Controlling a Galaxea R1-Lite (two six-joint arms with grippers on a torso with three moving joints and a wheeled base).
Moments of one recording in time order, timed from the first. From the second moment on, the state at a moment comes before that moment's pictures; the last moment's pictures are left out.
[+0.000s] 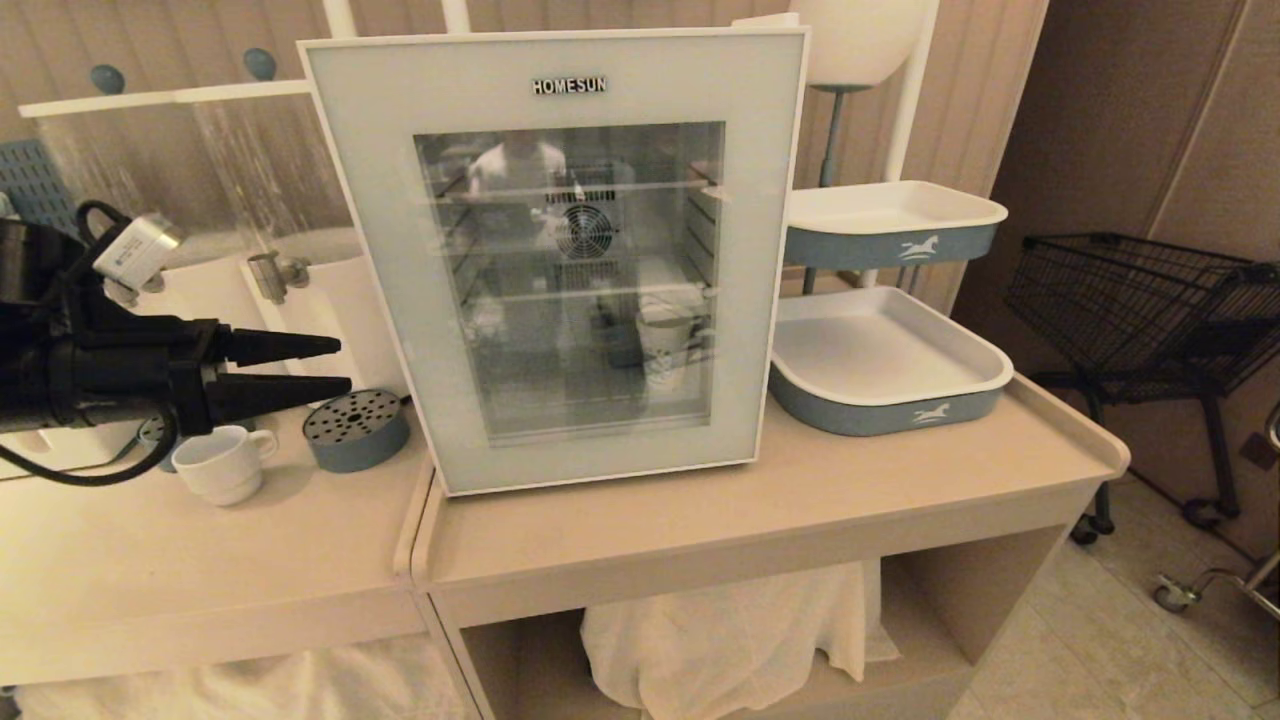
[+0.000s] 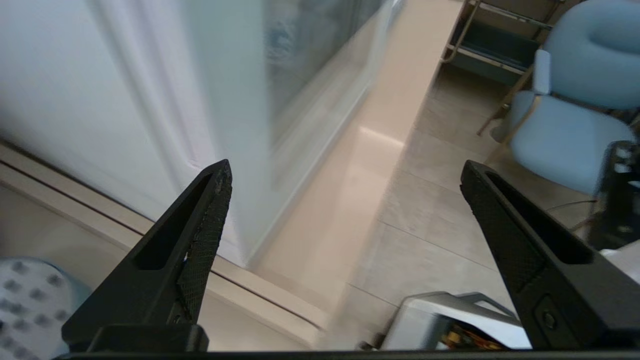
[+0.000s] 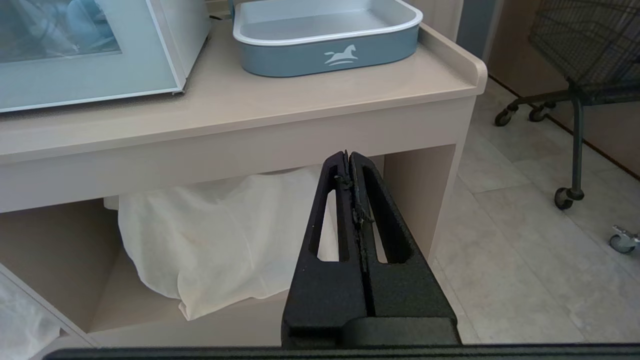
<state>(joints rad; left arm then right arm) 0.30 1.71 -1.23 0.14 -1.21 0.54 0.00 0.00 -0.01 0.01 -0.01 0.01</state>
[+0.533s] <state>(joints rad) 0.29 1.89 -1.32 0.02 -1.37 0.54 0.00 0.00 -0.01 0.01 -0.01 0.01</state>
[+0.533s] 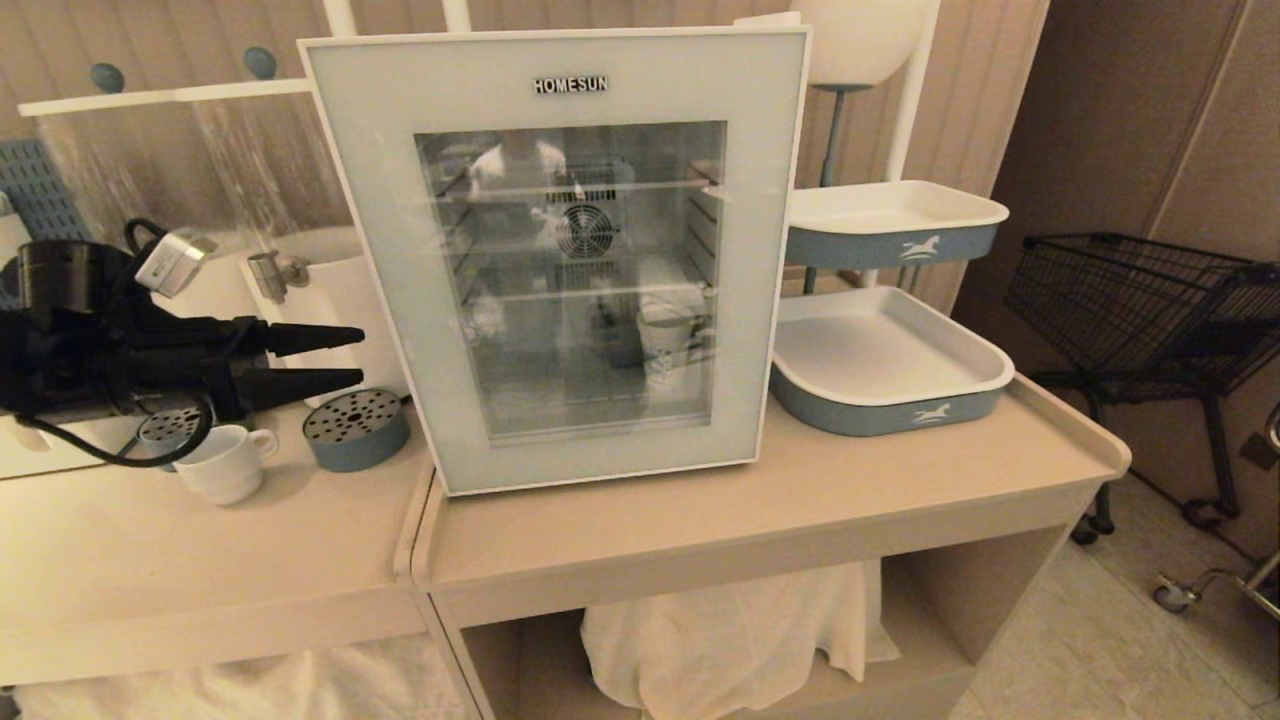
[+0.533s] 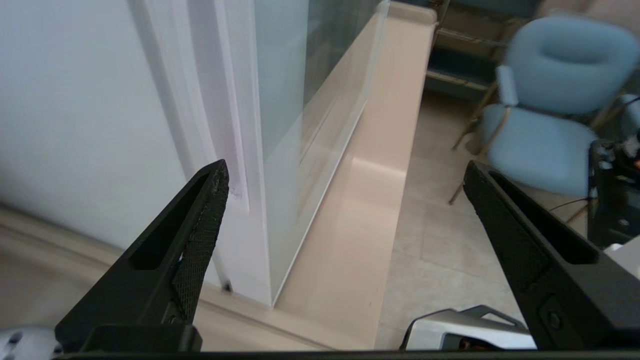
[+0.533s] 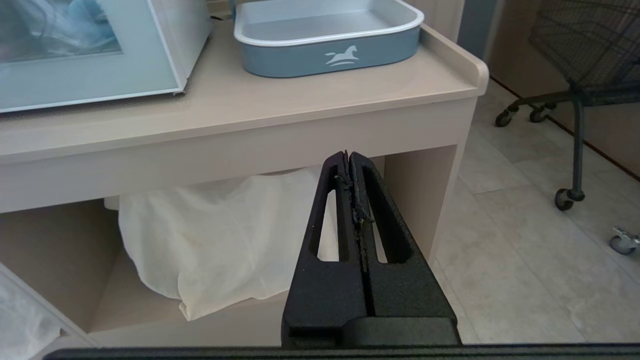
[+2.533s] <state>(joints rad) 0.22 2.01 -1.39 0.01 -1.47 0.45 0.00 0.00 -0.01 0.01 -0.01 0.01</state>
